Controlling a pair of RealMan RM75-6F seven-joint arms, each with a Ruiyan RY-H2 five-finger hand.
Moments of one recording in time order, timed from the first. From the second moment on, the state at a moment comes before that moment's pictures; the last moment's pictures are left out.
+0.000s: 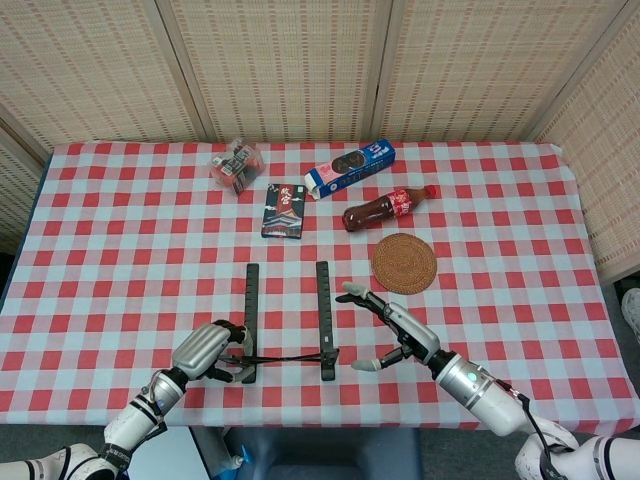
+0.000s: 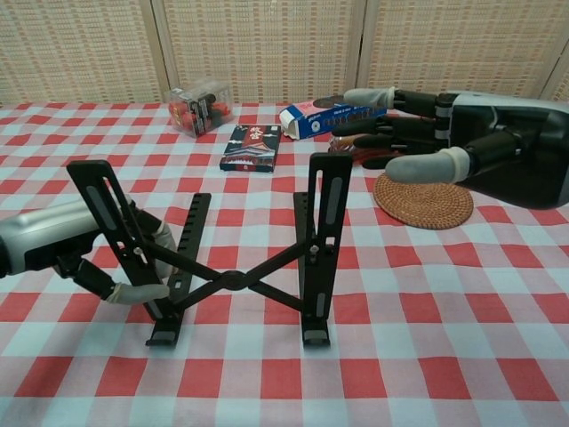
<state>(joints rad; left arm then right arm) -0.57 -1.43 0.00 -1.65 1.41 0.98 -0.07 0.63 -1.25 0.03 -1.82 -1.55 0.98 1.10</state>
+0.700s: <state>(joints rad) -0.56 -1.43 0.00 -1.66 1.40 0.98 -0.02 0.63 -1.26 0.02 -1.80 -1.56 0.98 1.11</state>
